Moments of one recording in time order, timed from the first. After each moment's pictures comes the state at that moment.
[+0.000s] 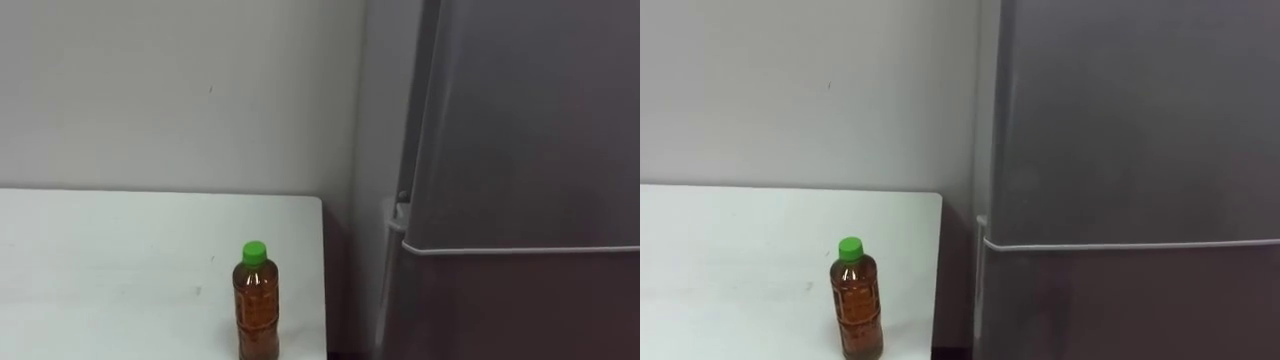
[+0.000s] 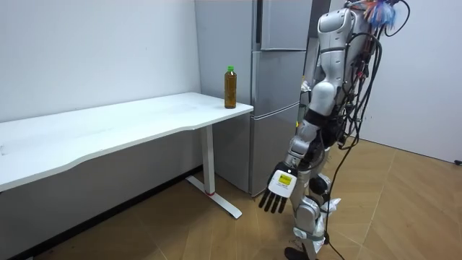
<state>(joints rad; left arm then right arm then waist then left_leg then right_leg) 0.23 0.16 0.17 1.08 -0.38 0.02 0.20 0.07 -0.19 0.03 1.33 0.46 0.01 0.07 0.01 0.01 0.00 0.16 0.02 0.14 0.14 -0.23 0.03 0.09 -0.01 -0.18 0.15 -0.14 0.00</state>
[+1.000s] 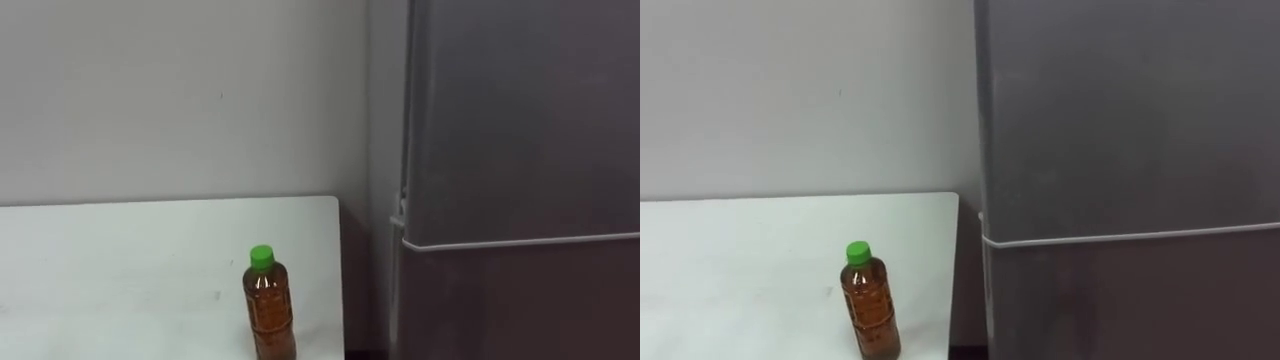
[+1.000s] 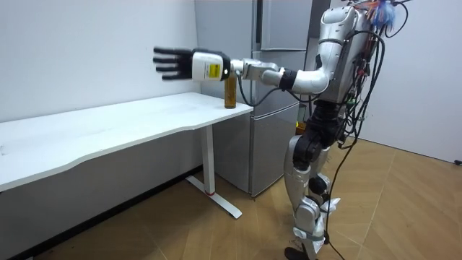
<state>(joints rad) 0.08 0.32 0.55 -0.13 -0.57 0.00 0.51 0.14 -0.22 -0.14 1.23 0.38 0.04 0.09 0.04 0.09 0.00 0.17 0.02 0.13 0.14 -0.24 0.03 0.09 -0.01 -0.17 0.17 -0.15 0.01</state>
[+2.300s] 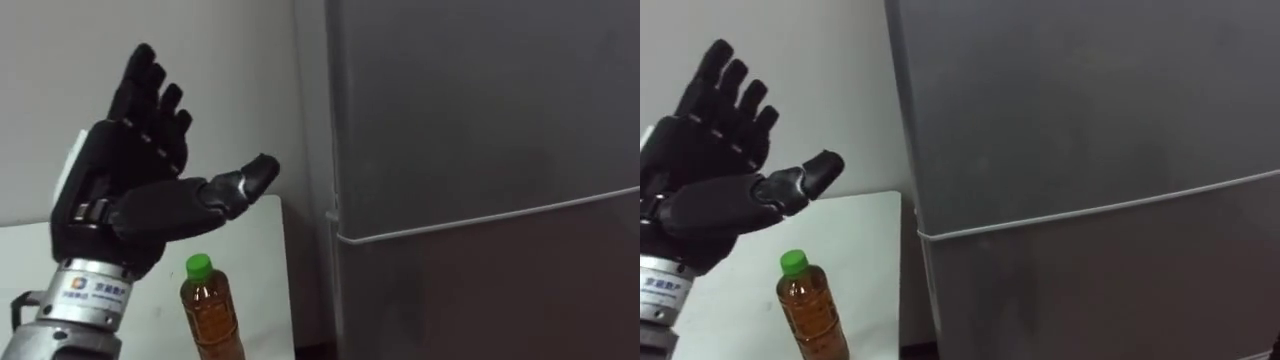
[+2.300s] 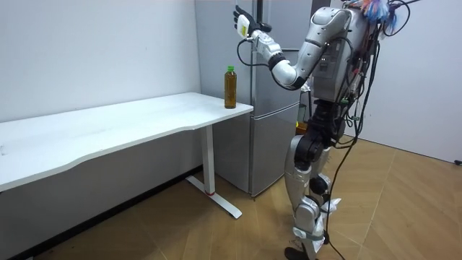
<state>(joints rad) -0.25 0.26 0.05 -0.46 -0.59 0.18 0.00 0.06 -0.20 -0.06 1.21 0.35 0.09 0.08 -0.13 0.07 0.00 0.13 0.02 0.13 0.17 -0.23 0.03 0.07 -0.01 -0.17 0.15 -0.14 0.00</state>
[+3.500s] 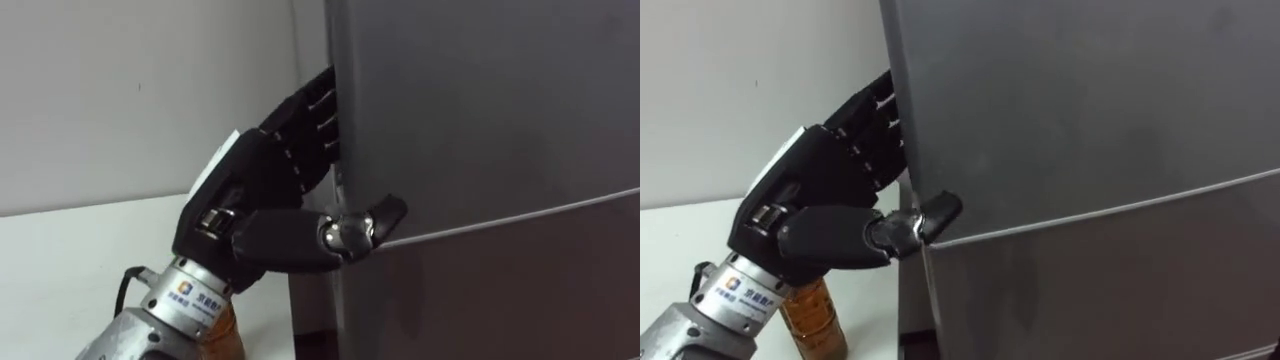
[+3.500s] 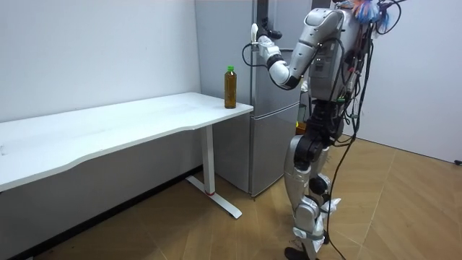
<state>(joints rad) -0.30 0.23 -0.10 -0.45 -0.58 0.24 -0.17 0.00 -0.24 0.07 1.25 0.39 0.10 0.13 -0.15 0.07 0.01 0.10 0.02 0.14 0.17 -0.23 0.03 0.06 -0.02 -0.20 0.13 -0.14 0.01</state>
